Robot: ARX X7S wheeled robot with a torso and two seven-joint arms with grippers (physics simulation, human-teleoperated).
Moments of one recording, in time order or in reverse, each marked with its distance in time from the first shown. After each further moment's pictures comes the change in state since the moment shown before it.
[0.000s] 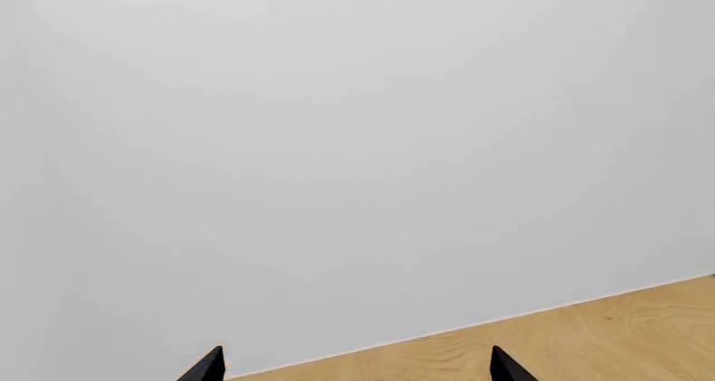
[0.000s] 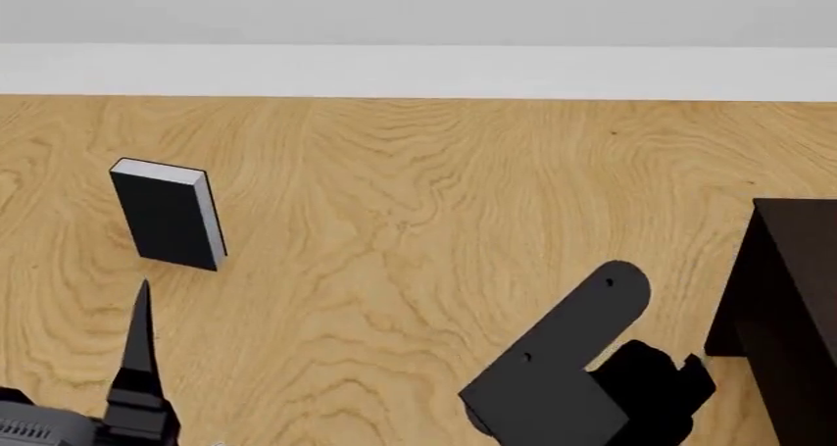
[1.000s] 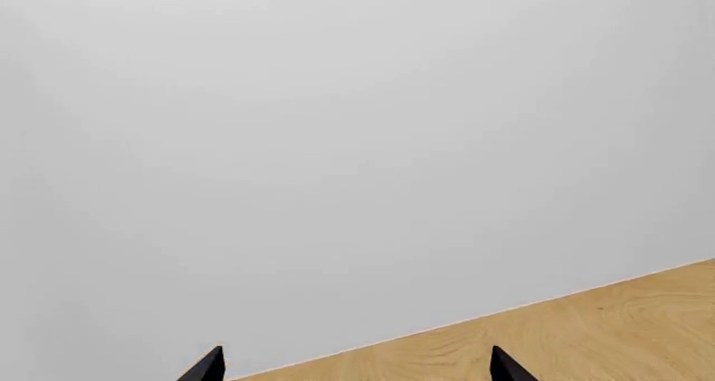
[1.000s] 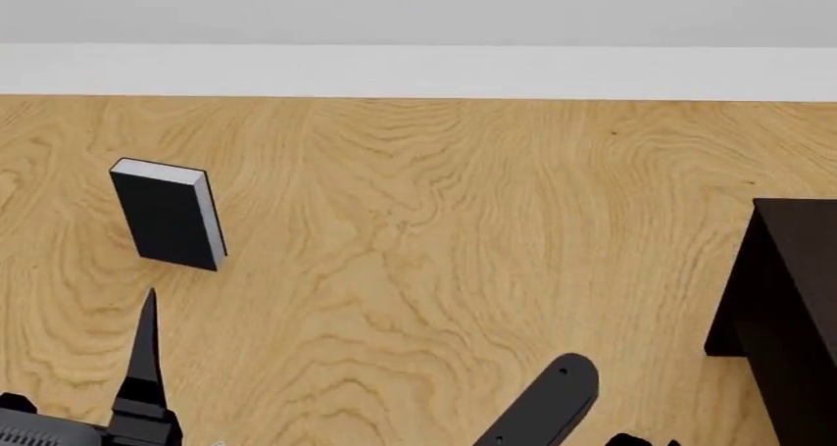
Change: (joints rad) left arm 0.004 -0.021 0.016 0.007 0.005 -0.002 0.006; right arm -0.016 0.034 -0.286 0.093 -0.067 0.003 -0.011
